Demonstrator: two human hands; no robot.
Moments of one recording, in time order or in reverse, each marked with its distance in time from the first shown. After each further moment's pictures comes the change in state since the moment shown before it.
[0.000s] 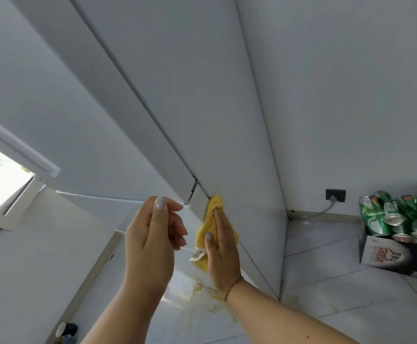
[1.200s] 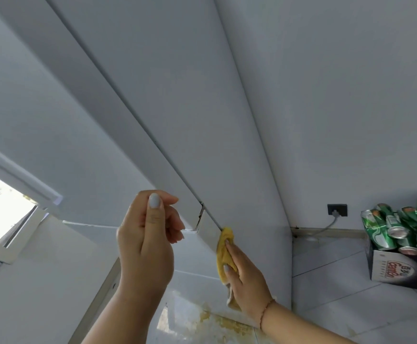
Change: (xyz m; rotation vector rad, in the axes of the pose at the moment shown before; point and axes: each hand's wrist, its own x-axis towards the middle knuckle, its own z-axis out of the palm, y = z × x) left_hand 0.031 0.040 -0.006 -0.050 -0.001 0.303; right_hand -0.003 0.003 -0.036 -0.291 -0.192 0.024
